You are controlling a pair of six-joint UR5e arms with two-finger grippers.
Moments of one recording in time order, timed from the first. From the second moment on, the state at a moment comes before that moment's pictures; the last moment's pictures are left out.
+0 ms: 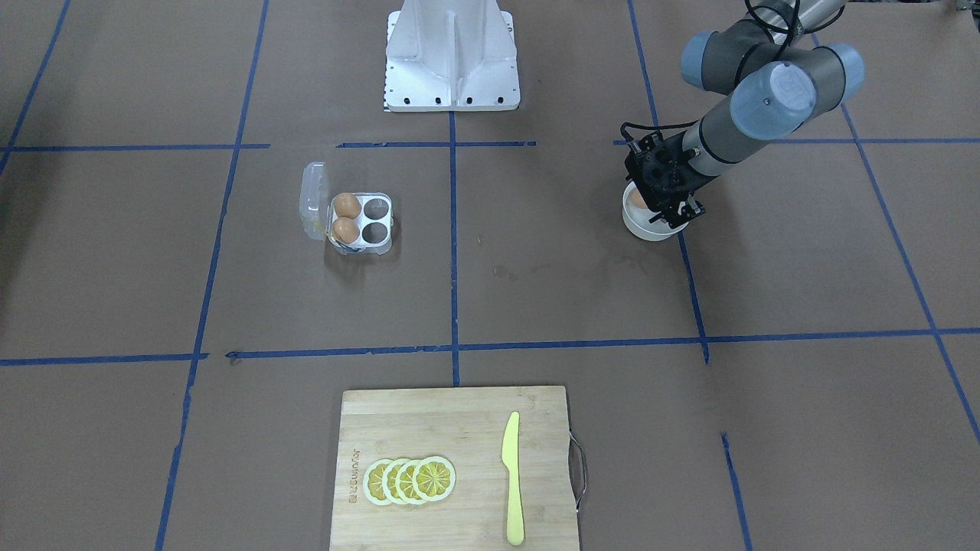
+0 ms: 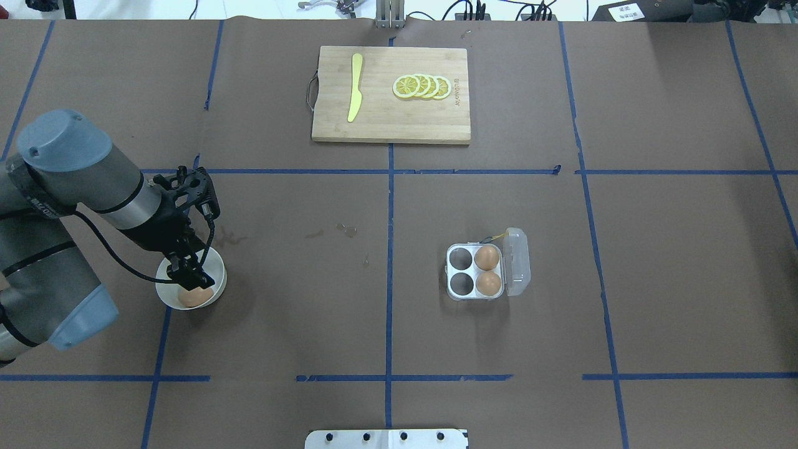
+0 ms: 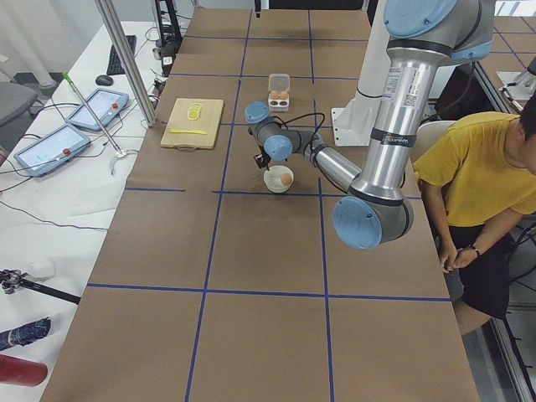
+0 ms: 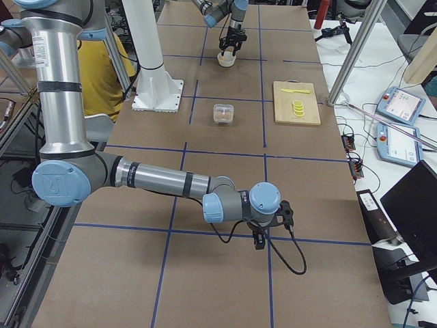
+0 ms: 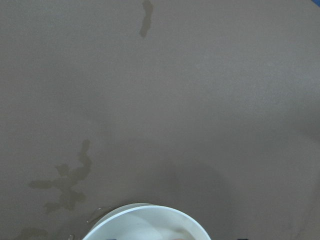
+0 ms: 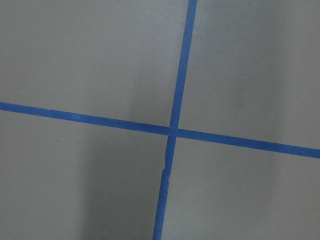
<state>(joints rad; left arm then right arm) -0.73 -1.81 -1.81 -1.80 -2.32 0.08 1.51 -1.52 1.36 -1.27 2.41 0.01</state>
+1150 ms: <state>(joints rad) -0.72 -1.79 -1.75 -1.80 -2.31 0.11 1.51 -1.52 1.36 -1.27 2.42 0.00</state>
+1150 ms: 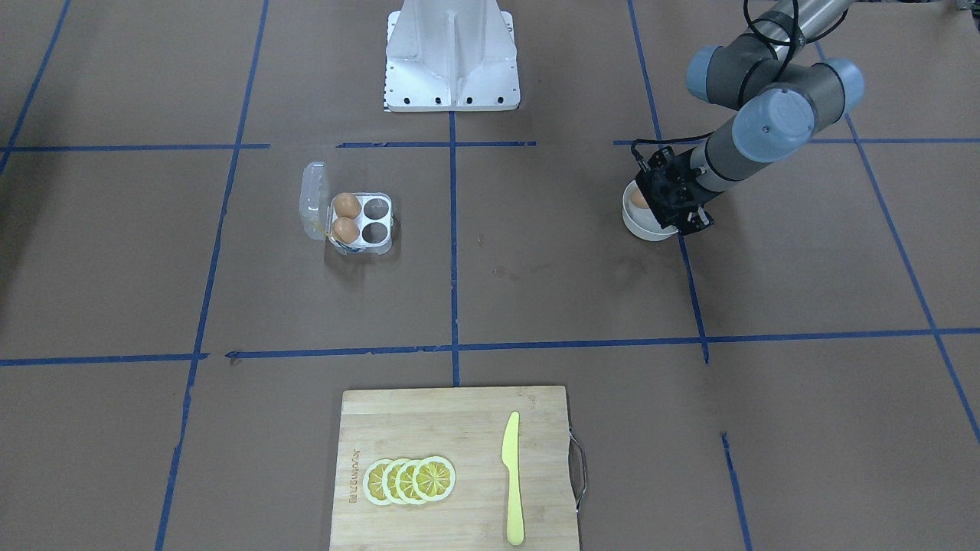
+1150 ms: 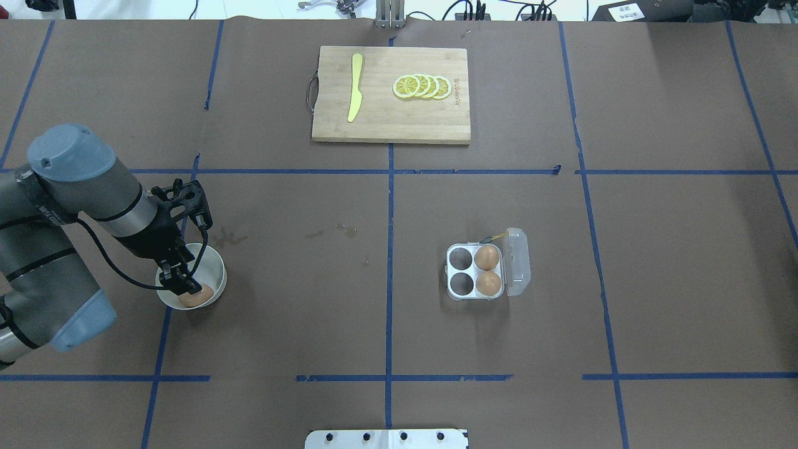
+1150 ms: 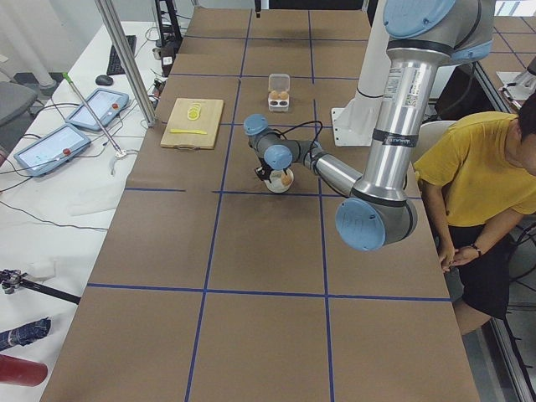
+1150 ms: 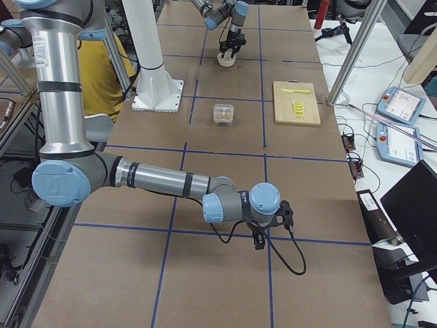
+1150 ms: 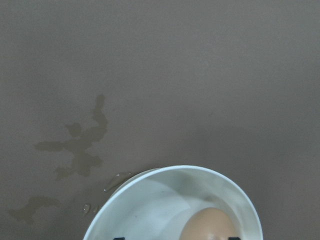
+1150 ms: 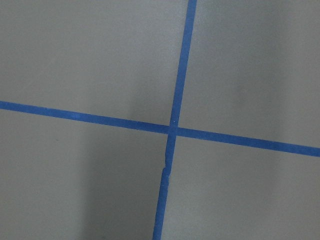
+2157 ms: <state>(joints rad) -0.72 -1.79 -1.76 -1.79 -2.32 0.11 1.51 -1.52 1.35 -1.27 2.42 0.00</state>
